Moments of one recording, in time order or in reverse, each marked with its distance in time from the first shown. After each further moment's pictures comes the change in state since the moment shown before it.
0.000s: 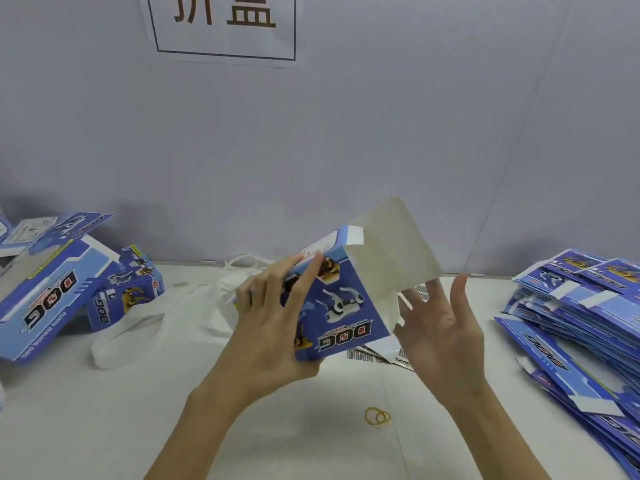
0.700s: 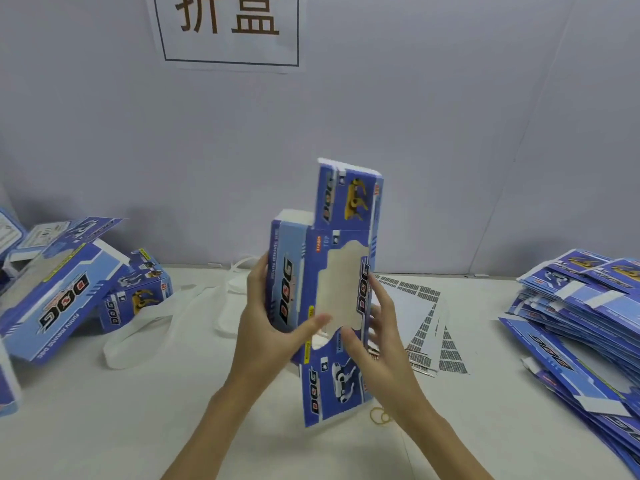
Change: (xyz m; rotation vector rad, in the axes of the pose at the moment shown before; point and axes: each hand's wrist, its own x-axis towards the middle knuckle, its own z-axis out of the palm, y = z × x) left_hand -0.002 0.007 0.007 -0.955 0.256 -0.440; right_hand -0.013 0.065 0.017 -0.694 -0.098 -0.156
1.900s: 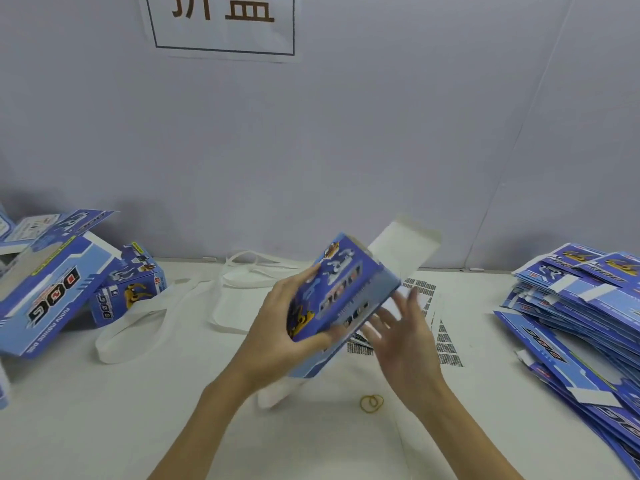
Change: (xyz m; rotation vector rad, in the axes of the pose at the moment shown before) left_hand 0.000 -0.001 0.001 0.252 -0.337 -0.080; right_hand 0.019 0.001 -0.020 0.639 0.251 0.314
